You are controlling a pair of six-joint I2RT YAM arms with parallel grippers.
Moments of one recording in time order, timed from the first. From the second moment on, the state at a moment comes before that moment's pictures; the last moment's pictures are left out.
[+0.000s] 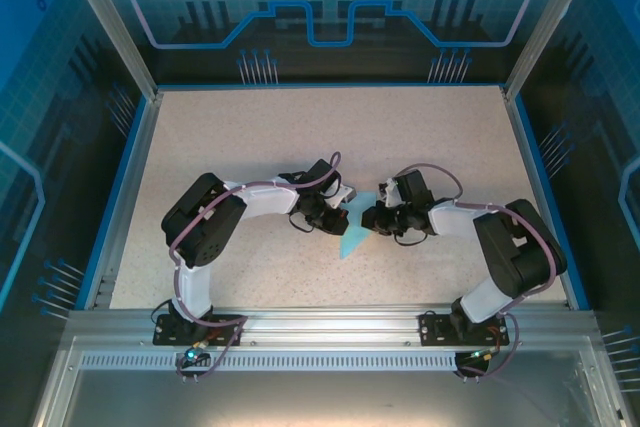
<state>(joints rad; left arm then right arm) -0.68 1.95 1.14 -0.37 0.47 -0.27 0.38 1.59 0.62 -0.03 -0.58 0.68</state>
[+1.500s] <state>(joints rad) -0.68 1.73 1.11 -0.39 0.41 -0.36 0.29 1.45 0.66 -0.24 -0.55 0.53</state>
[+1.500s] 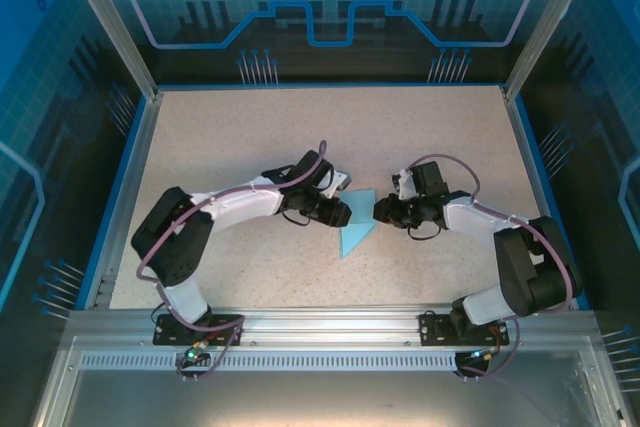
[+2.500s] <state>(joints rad) -0.71 1.89 1.10 -0.34 0.47 -0.43 0.28 1.57 0.66 -0.23 -0.63 0.50</state>
